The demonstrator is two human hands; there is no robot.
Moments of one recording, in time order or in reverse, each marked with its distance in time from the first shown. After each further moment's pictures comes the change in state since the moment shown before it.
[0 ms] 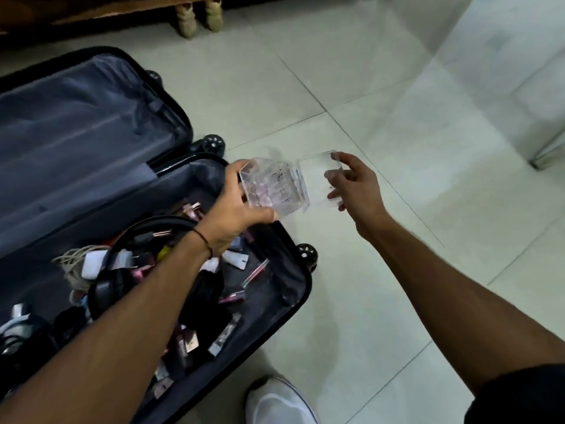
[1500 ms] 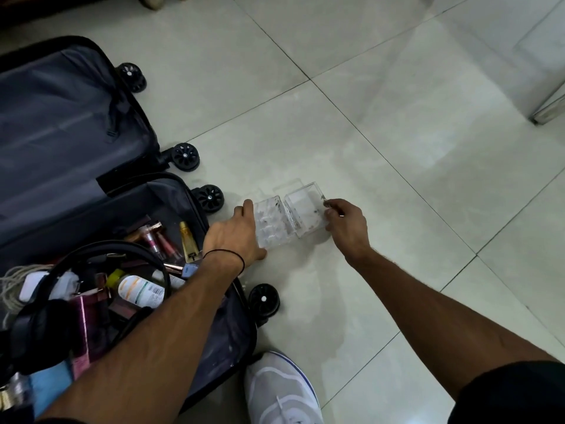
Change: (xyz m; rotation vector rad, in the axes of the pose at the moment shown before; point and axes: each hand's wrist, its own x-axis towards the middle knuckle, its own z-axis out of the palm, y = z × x) left_hand -0.018 -0.056 0.036 1.649 -0.064 -0.120; right_hand -0.039 0.108 -0.004 -0.217 0.130 0.199
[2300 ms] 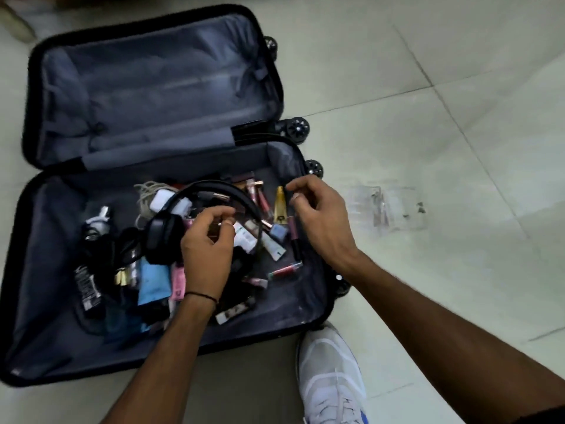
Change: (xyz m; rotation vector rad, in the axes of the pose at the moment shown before) left_hand -0.151 -0.120 0.039 -1.254 0.760 -0.519; right_hand -0.129 -0.111 0.122 0.057 -0.431 -0.513
